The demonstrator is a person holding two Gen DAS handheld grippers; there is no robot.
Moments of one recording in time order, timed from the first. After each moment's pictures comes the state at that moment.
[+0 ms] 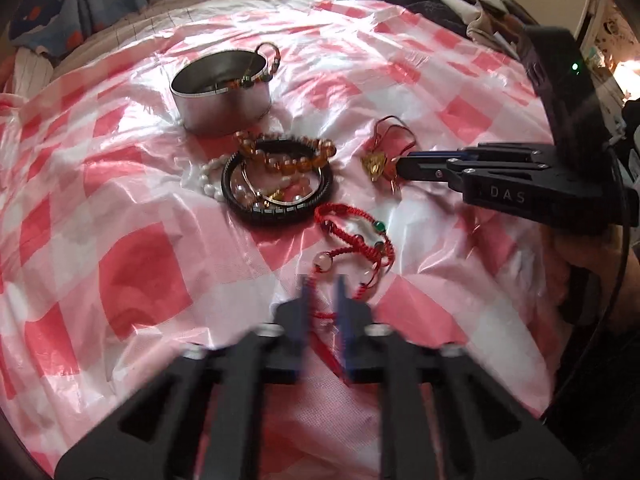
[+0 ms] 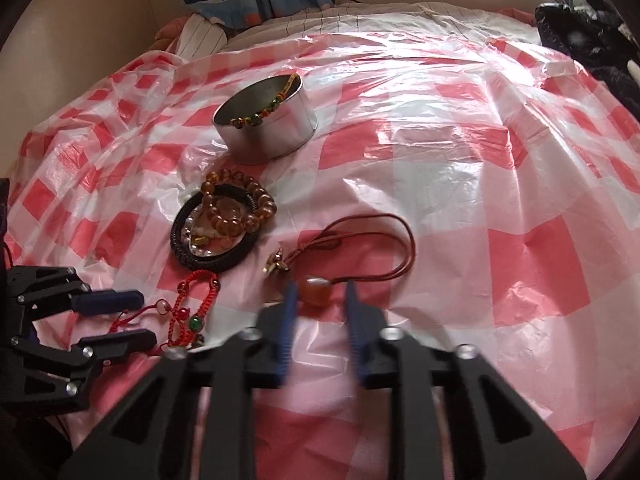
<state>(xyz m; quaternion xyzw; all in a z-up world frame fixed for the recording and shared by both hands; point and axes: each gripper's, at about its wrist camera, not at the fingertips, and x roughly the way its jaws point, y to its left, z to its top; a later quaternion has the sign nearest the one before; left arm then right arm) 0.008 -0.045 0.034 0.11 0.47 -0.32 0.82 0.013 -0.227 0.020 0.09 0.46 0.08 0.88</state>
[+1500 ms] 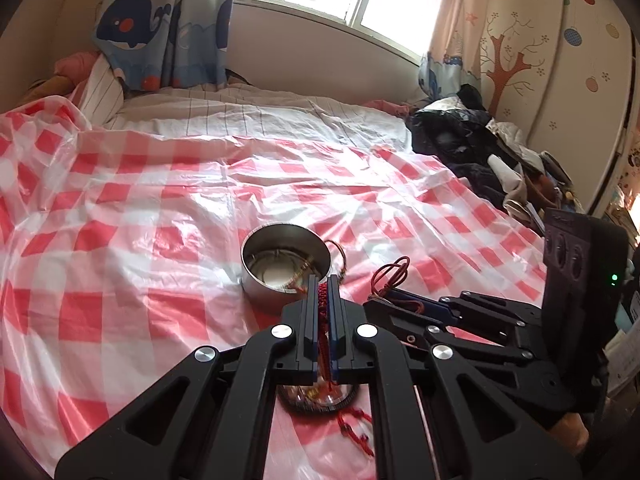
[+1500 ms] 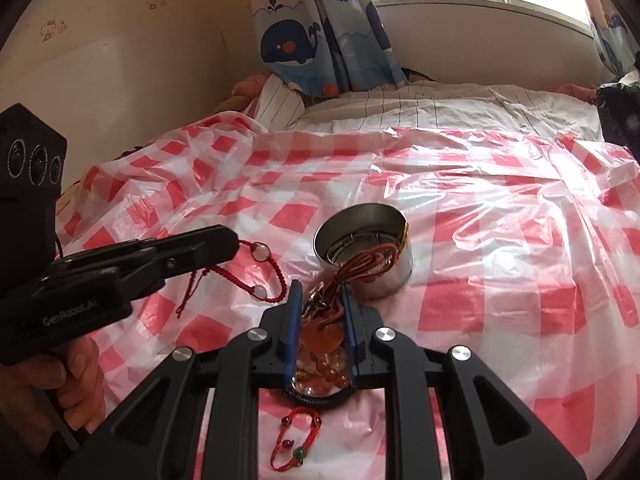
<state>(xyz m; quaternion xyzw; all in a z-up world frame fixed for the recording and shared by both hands) 0.081 -0.030 0.118 -0.06 0.33 -0.24 0.91 0.070 -0.176 0.091 0.06 0.34 0.19 0.92</state>
